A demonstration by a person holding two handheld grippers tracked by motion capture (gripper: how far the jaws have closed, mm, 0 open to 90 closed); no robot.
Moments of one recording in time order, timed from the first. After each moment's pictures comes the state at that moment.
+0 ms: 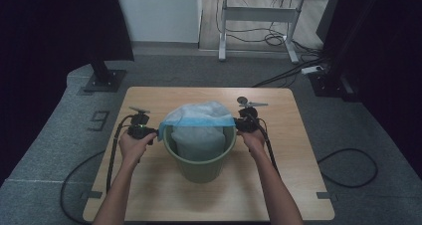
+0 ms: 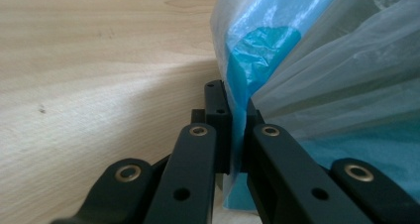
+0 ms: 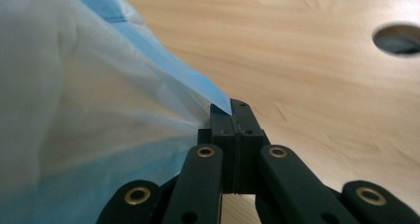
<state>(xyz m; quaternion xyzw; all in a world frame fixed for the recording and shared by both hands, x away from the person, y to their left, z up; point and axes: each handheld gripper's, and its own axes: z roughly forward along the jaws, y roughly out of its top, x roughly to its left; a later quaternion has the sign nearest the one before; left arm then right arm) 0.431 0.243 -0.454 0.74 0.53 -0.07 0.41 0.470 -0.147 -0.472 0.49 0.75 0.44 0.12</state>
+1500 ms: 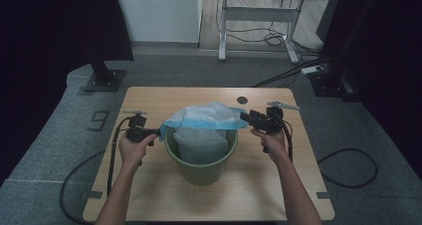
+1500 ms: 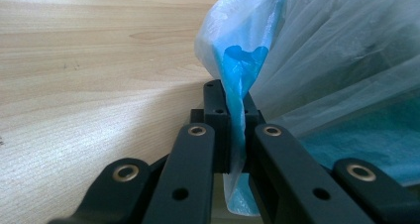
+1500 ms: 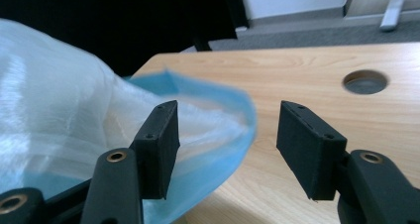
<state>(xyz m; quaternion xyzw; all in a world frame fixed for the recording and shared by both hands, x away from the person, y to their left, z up) 0.414 0.240 -0.442 0.73 0.49 -0.05 0.47 0.443 -0.209 -0.442 0.48 0.66 0.56 0.10</state>
